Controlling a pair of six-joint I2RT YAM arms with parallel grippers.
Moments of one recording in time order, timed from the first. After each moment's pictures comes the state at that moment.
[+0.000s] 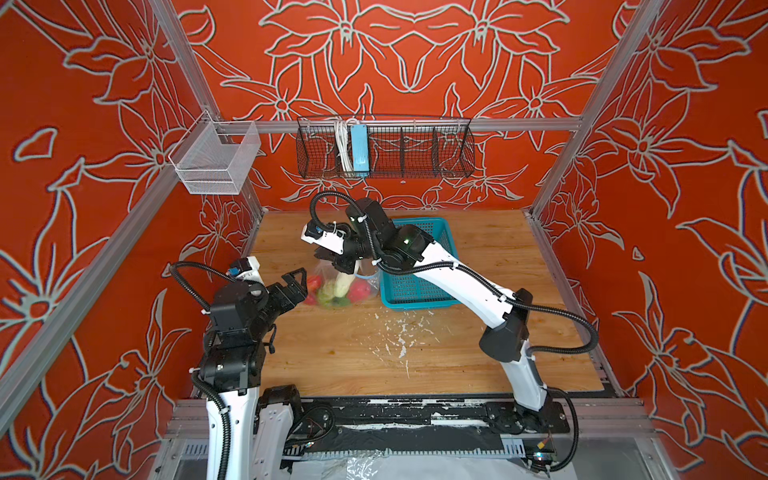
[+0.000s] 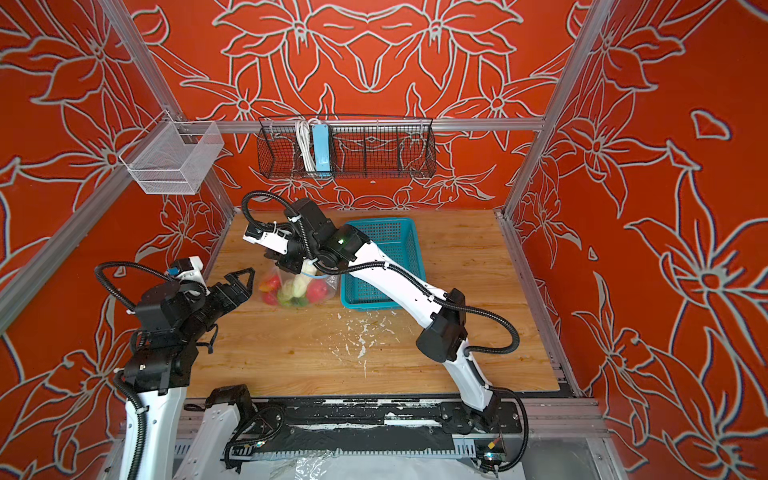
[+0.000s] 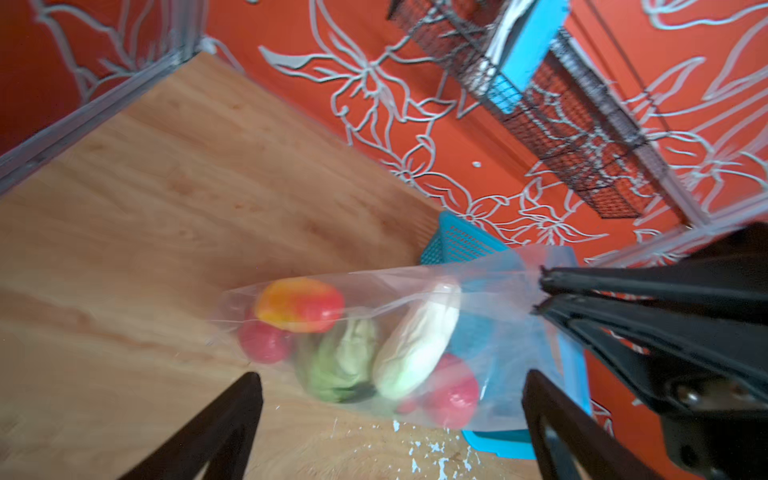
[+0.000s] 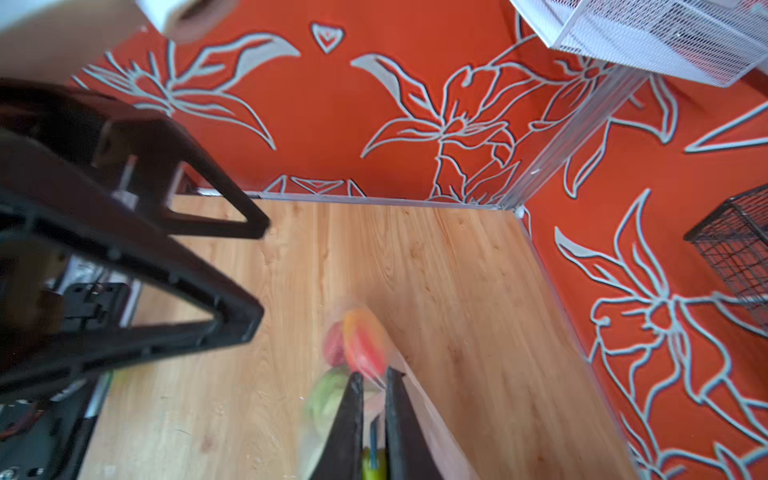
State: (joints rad) left arm 0.22 0.60 0.86 -0.62 0.37 -0.52; right arm 0.95 2.14 2.38 -0.71 -0.35 -0.38
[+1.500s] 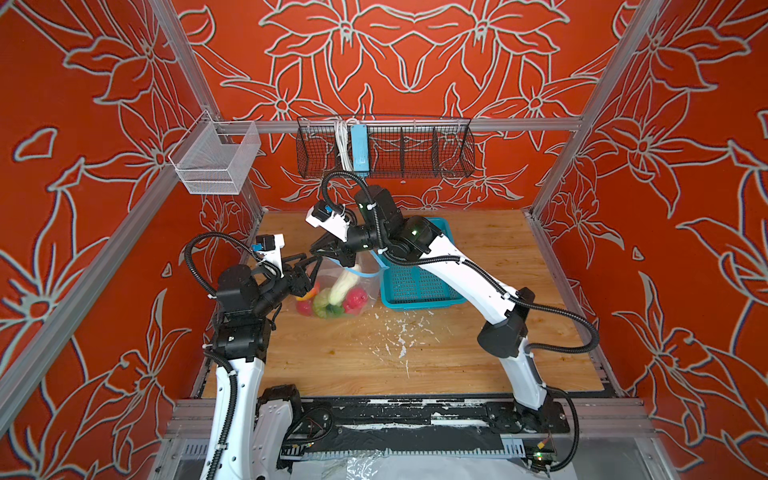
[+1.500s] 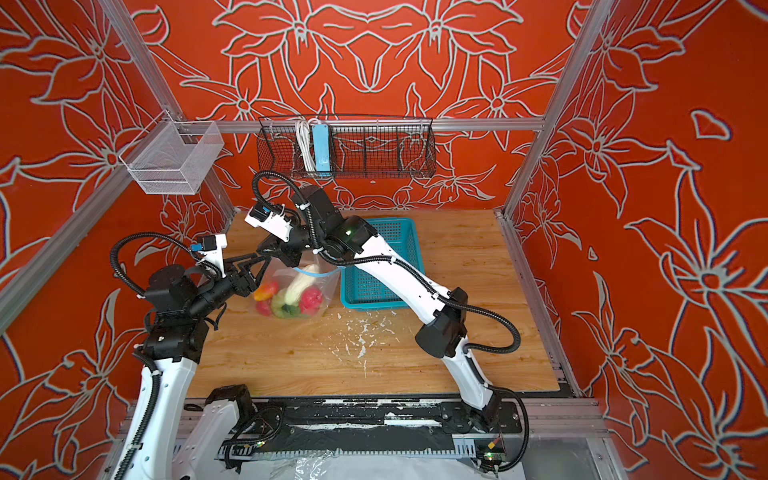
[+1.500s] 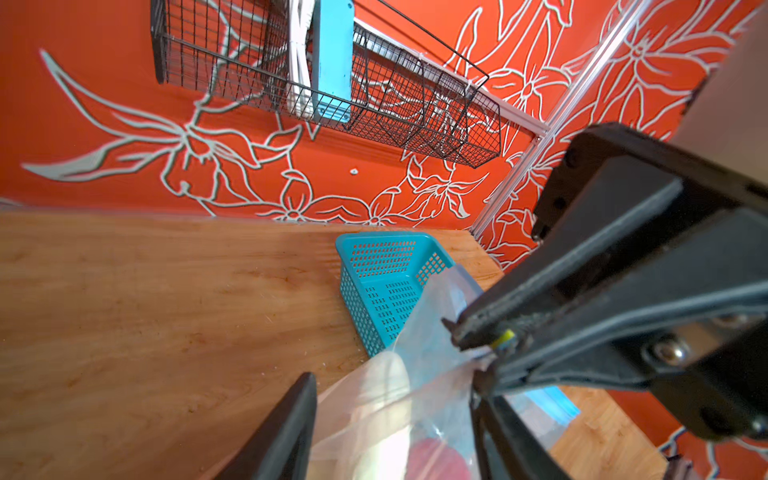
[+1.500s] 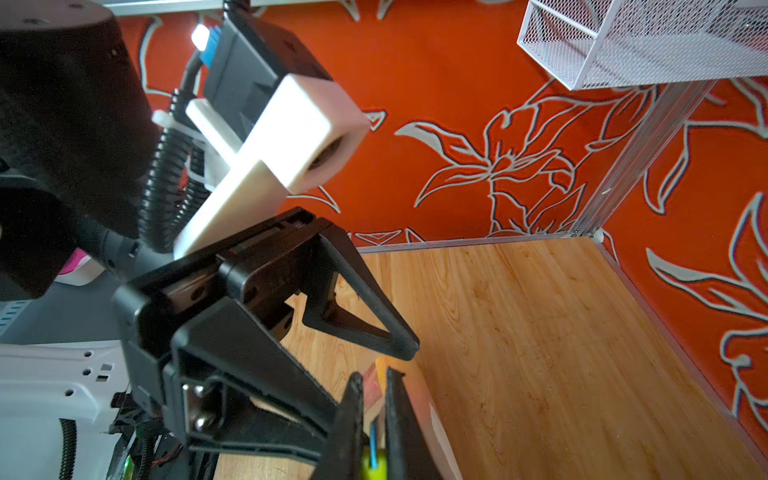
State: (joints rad) left arm 0.22 0.73 0.79 -0.22 0.71 -0.30; right arm 0.91 2.15 2.46 -0.71 -0.57 -0.18
